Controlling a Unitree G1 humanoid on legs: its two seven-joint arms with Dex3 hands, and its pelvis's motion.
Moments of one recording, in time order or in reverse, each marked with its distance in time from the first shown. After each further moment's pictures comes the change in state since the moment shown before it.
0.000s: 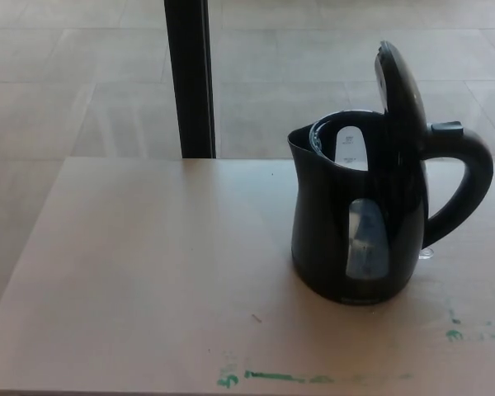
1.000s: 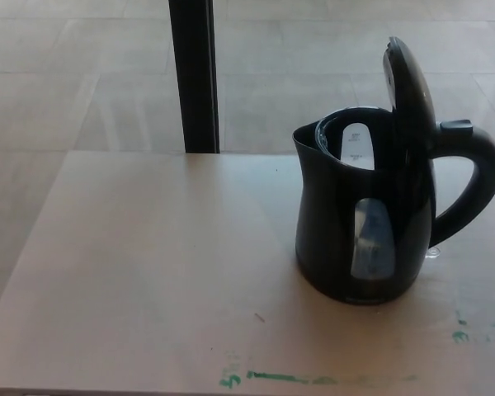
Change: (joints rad) left_arm -0.045 0.060 0.127 0.152 -0.097 -0.006 -0.211; right_arm -0.806 -0.277 0.287 -0.581 0.099 0.133 0.144
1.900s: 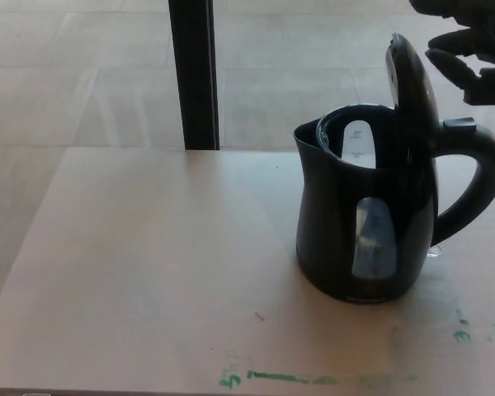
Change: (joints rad) left_arm 0.010 0.027 -0.001 0.014 -0.029 -0.006 -0.025; right_arm -0.443 0.066 0.471 0.362 -0.311 -0.044 0.057
